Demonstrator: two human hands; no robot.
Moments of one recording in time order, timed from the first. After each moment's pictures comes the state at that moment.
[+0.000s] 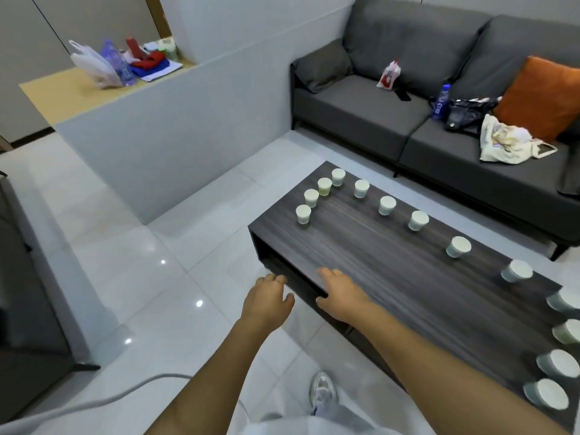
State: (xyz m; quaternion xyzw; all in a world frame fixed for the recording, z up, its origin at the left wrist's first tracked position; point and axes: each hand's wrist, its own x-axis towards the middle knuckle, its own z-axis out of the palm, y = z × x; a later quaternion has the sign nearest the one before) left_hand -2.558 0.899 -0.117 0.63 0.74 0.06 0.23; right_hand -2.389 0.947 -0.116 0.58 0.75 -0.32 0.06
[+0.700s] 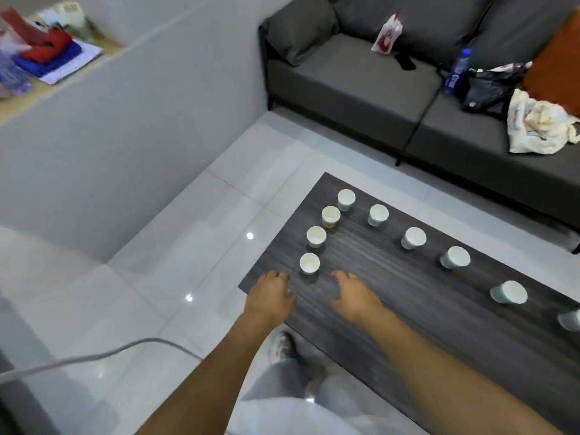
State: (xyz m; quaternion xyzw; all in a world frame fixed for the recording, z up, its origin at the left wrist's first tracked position) left_hand -2.658 1.266 -0.167 0.66 0.68 -0.03 0.30; right_hand -2.470 1.281 -0.176 0.66 0.64 -0.38 0.11
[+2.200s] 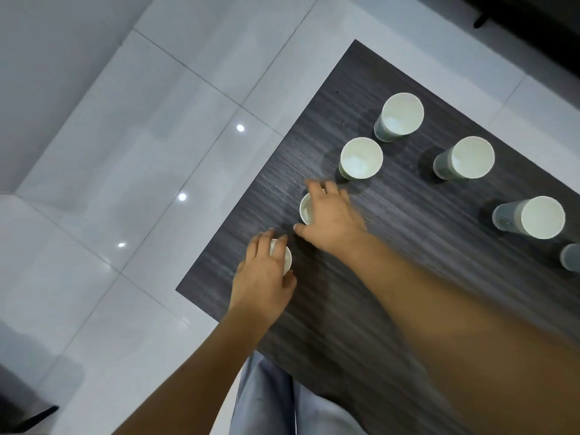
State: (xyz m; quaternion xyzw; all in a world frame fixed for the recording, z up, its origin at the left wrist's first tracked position) left_hand -2.637 1.412 -0.464 0.65 0.69 -0.07 0.30; right_hand -2.506 1.520 -0.469 0.62 0.68 -0.38 0.11
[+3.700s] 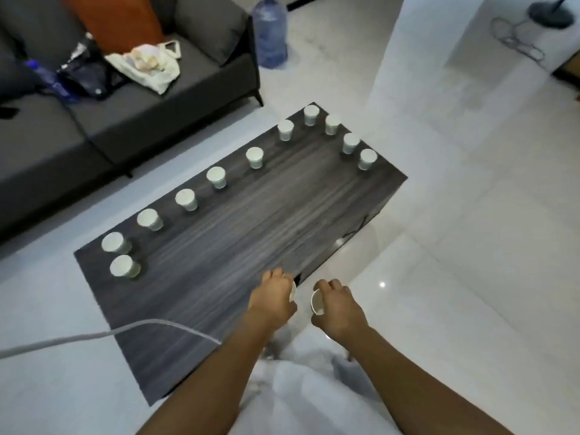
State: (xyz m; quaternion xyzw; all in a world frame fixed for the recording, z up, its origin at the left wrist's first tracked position) left_hand -2.502 1.119 -0.182 0.94 0.10 -0.25 0.21; right_hand -2.480 0.964 -0.179 0.93 0.13 -0.31 -0.18
